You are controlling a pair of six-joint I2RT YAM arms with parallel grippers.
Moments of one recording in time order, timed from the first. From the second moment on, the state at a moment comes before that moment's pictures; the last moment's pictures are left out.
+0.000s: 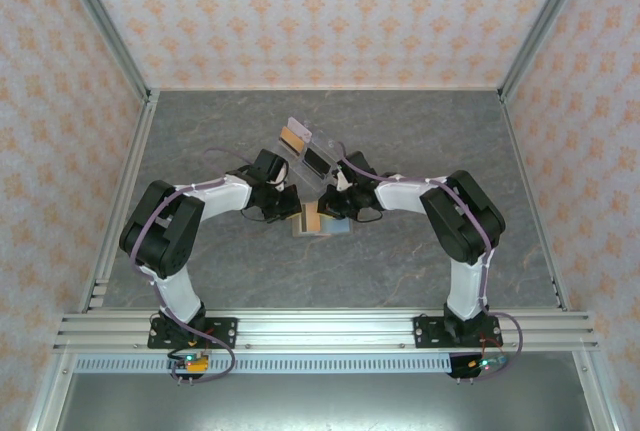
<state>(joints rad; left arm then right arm) -0.40 1.77 0.96 -0.33 0.39 -0.78 0.61 1.91 1.07 -0.14 -0.52 0.80</state>
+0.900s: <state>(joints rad) -0.42 1.71 1.00 -0.41 0.34 -0.74 0.60 1.82 1.00 -0.19 -0.43 0.71</state>
